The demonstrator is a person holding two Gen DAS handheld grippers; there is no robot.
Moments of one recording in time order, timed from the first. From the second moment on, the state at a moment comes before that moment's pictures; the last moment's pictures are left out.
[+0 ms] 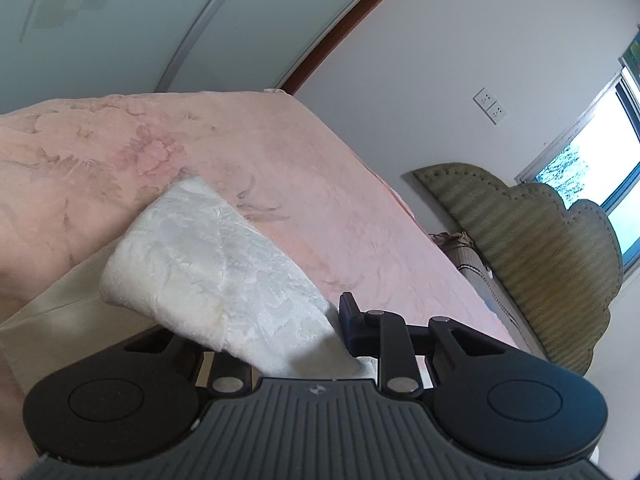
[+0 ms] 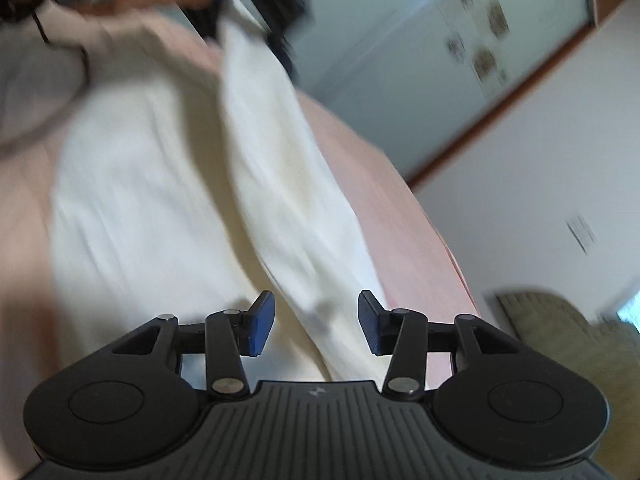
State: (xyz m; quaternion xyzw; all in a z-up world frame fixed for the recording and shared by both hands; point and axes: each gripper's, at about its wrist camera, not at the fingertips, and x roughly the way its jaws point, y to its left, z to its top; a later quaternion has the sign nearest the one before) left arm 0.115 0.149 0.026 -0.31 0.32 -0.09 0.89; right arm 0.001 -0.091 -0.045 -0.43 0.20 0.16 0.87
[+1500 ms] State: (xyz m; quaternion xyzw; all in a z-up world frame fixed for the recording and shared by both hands) left arm 0.023 0.127 0.063 0.02 0.24 0.01 0.97; right arm -0.145 -0.195 -0.025 -0.16 0.29 0.03 0.94
